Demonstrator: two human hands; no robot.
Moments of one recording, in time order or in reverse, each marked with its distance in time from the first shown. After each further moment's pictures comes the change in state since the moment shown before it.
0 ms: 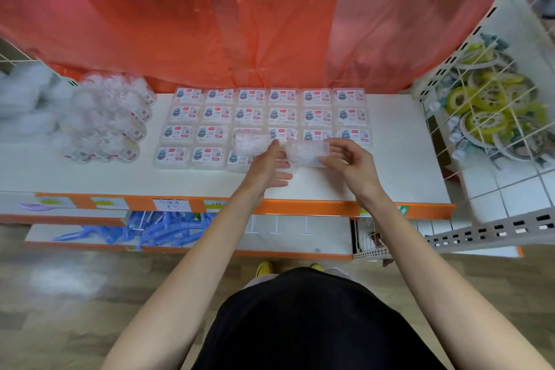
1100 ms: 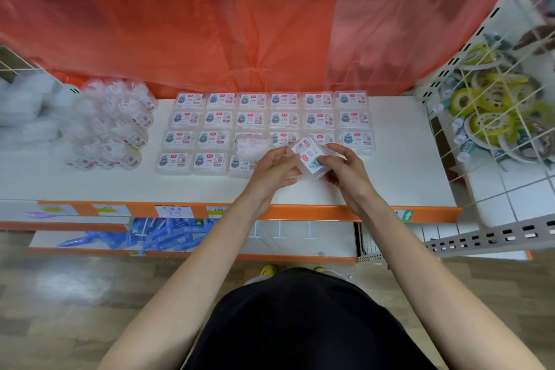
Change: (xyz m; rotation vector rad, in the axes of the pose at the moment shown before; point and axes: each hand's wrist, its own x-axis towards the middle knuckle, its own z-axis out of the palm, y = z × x) left_hand -0.005 -0.004 0.003 -0.148 -0.091 0.130; right_hand 0.005 -0.003 0.022 0.341 0.062 0.417
